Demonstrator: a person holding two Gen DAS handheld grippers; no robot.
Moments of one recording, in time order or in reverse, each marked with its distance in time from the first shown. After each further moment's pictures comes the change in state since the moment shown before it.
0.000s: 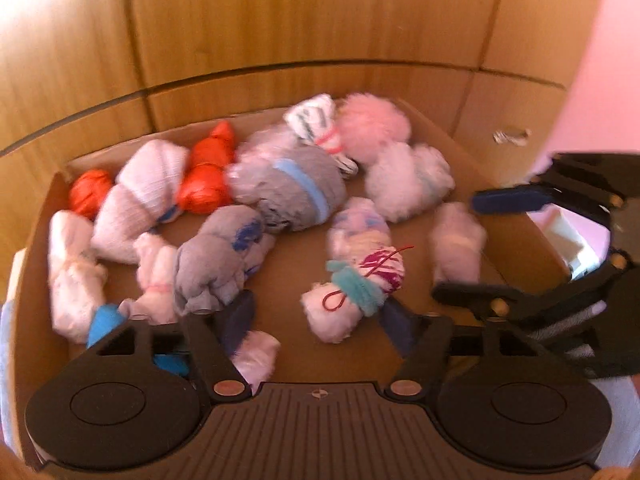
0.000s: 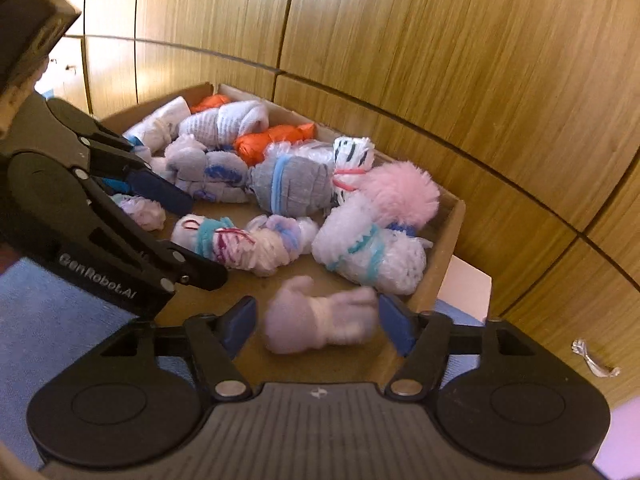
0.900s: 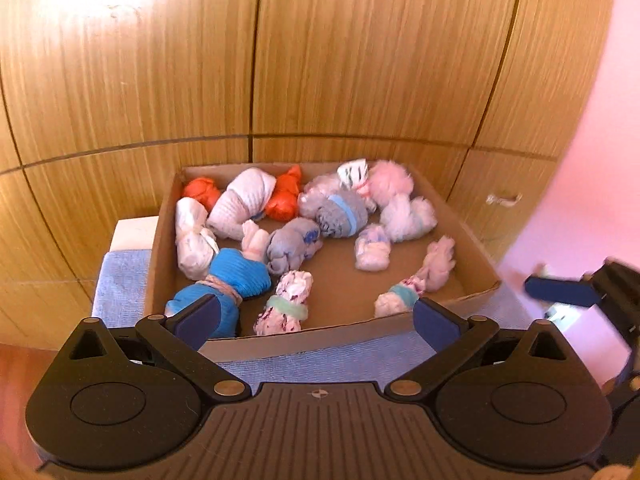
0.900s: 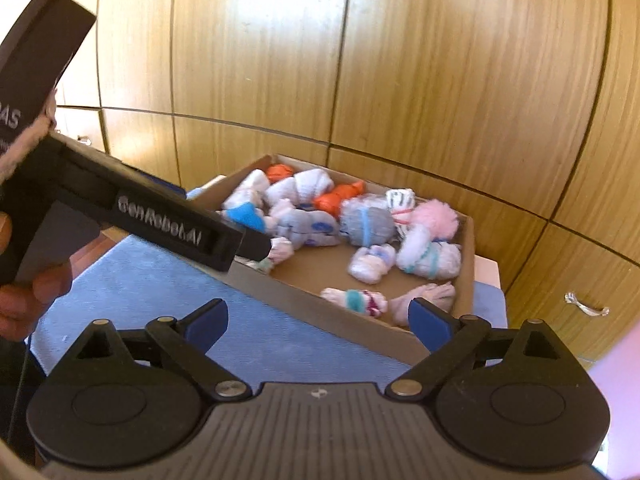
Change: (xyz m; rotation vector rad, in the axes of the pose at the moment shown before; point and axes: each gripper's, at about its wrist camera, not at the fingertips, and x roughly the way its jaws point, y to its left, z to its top) left arm -0.138 0.024 -0.038 -0.138 -0.155 0.042; right arm -0.107 0.088 0.001 0.152 -0.125 -0.037
